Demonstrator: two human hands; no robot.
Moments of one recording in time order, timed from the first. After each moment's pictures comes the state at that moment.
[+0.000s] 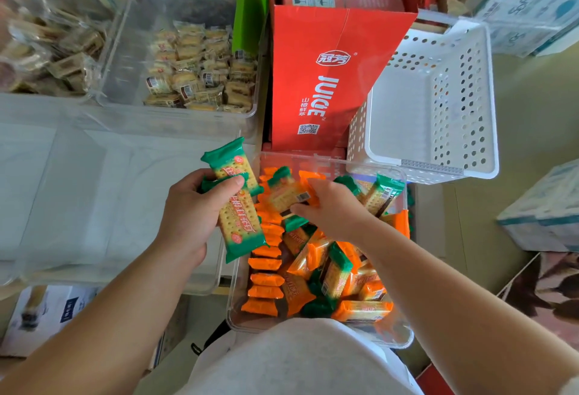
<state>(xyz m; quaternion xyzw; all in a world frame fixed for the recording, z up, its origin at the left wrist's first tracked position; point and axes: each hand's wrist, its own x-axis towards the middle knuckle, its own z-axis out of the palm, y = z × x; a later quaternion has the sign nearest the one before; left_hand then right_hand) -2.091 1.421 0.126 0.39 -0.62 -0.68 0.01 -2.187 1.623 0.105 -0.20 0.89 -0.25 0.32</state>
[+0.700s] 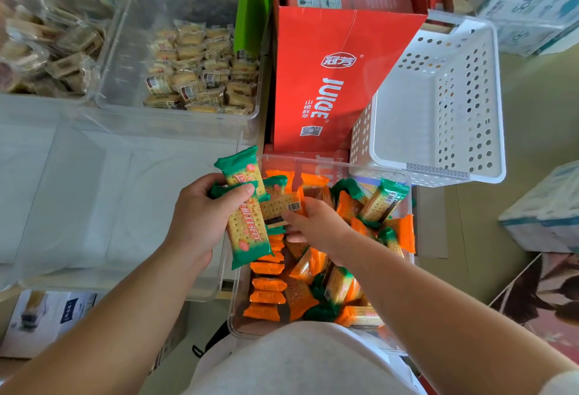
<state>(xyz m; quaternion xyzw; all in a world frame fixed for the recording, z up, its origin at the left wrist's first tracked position) -2.095 1.423 0.118 0.37 -0.66 -0.65 -0.02 -2.164 1.602 0.070 0.03 0.74 -0.48 0.47</state>
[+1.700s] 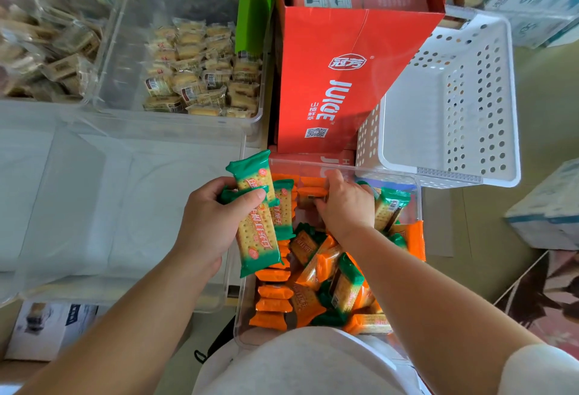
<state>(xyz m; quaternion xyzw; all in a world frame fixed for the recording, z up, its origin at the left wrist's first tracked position) -2.103 1.425 0.118 0.37 -0.67 -0.64 -0.03 -2.205 1.616 0.032 -0.14 0.98 -0.08 0.12</state>
